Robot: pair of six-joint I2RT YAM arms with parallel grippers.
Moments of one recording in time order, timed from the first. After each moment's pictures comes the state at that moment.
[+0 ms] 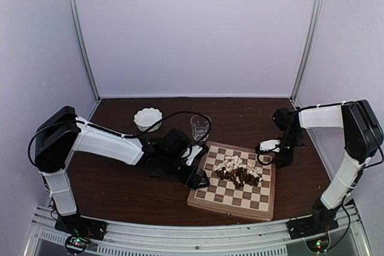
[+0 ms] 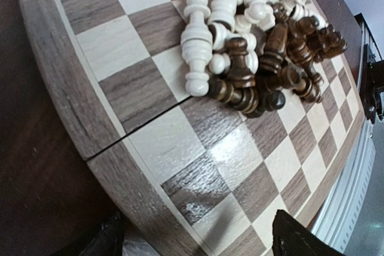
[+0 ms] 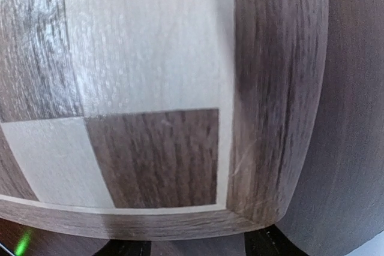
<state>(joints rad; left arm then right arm) -1.02 1.87 1.08 -0.07 0.29 -0.37 0.24 1.70 0.99 -0.77 0.01 -1.01</state>
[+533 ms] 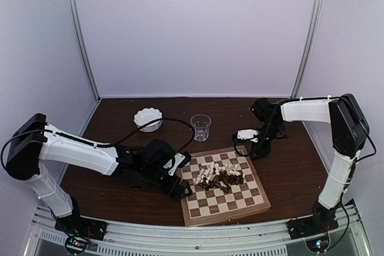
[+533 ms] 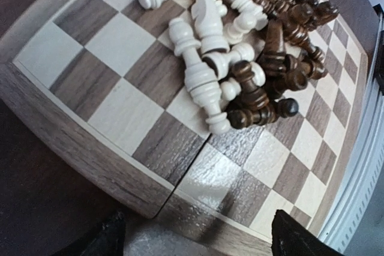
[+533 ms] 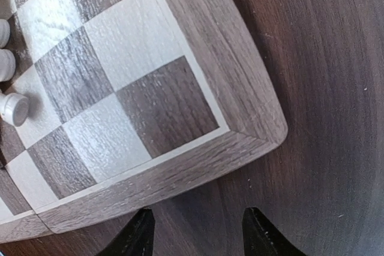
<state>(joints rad) -1.09 1.62 0.84 -0.15 0.14 -0.44 0.43 1.83 1.23 -0.77 -0.14 -0.86</state>
